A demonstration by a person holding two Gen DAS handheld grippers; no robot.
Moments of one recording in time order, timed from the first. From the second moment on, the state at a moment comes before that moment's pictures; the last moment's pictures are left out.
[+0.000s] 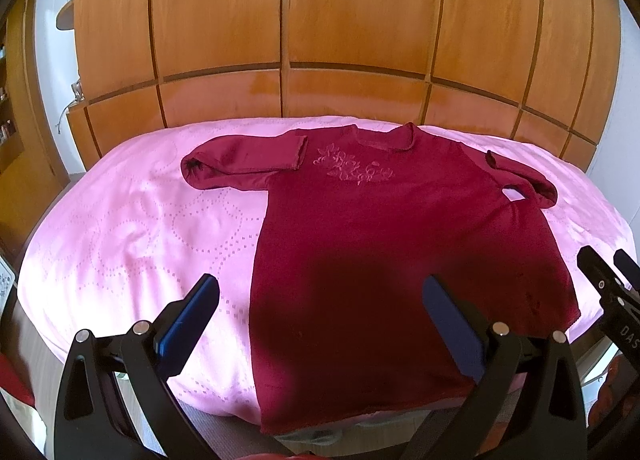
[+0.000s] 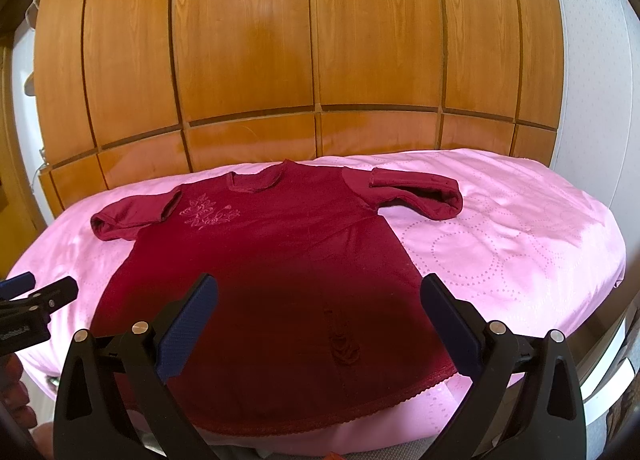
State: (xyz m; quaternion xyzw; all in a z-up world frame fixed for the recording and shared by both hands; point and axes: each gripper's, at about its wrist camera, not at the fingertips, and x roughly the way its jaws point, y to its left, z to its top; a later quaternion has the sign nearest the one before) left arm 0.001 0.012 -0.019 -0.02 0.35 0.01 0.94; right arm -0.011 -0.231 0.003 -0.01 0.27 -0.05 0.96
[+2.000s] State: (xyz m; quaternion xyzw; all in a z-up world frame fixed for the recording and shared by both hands) left arm 0.030 0.061 -0.071 -0.20 0.41 -0.06 0.89; right arm 0.004 -0.261 -0.016 0.02 0.30 -0.06 0.95
